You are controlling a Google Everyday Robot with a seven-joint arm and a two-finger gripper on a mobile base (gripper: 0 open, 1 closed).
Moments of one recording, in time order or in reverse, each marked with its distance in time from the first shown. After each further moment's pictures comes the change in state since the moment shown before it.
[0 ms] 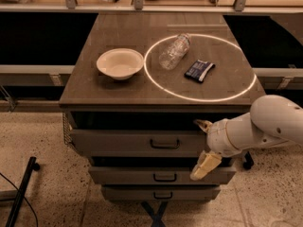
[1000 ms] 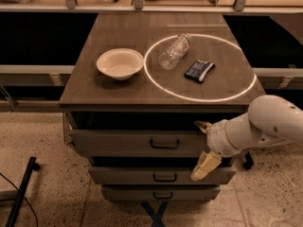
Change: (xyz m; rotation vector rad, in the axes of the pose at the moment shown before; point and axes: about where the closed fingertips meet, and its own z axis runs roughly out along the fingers) arm 0.009 -0.001 0.008 -0.027 0.011 0.017
